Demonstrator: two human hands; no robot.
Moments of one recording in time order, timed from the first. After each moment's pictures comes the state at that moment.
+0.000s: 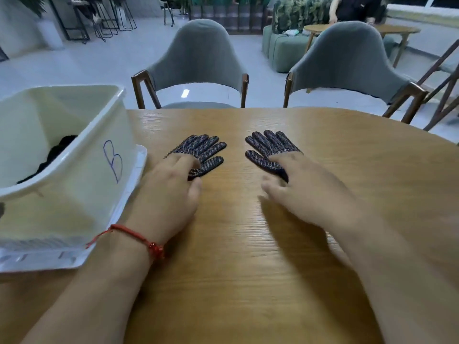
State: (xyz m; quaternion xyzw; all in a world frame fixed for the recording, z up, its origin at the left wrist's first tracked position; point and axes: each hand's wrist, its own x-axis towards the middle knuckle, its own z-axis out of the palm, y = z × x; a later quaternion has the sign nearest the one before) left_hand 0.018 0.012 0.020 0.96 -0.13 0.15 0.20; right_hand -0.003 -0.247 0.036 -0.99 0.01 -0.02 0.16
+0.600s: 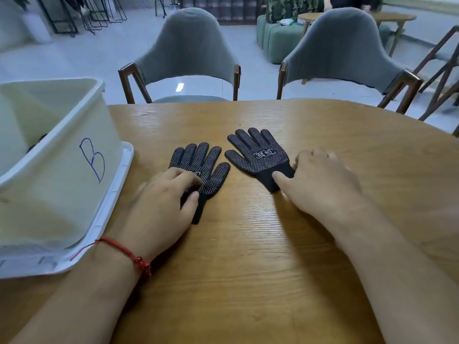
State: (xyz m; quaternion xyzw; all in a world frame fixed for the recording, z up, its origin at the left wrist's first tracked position) left_hand 0.012 0.008 0.000 0.96 -0.17 0.09 0.20; right_hand 0.002 -0.265 0.029 -0.98 0.17 0.00 0.05
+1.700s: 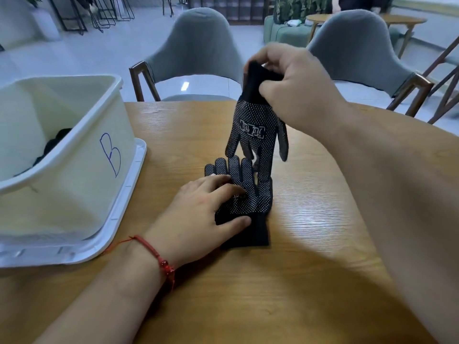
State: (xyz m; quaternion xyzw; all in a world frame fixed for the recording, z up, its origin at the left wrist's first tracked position) left_hand -0.006 -0.010 -0.002 0.94 -0.27 0.00 0.19; right_hand 0.064 -0.225 0.125 -0.89 -0.10 -0.22 0.39
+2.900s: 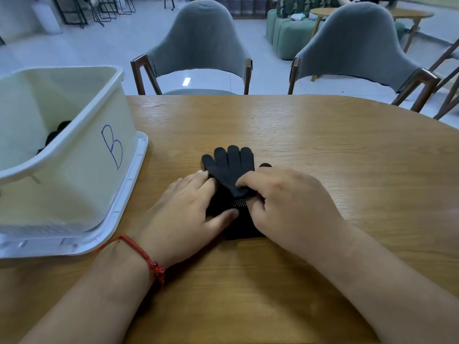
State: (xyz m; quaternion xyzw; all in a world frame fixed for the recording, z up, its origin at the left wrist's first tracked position) left_hand -0.008 0.008 -0.006 0.95 -0.26 0.02 0.16; right_hand -0.041 -0.201 0.016 -0.96 -0.17 -0.20 0.14
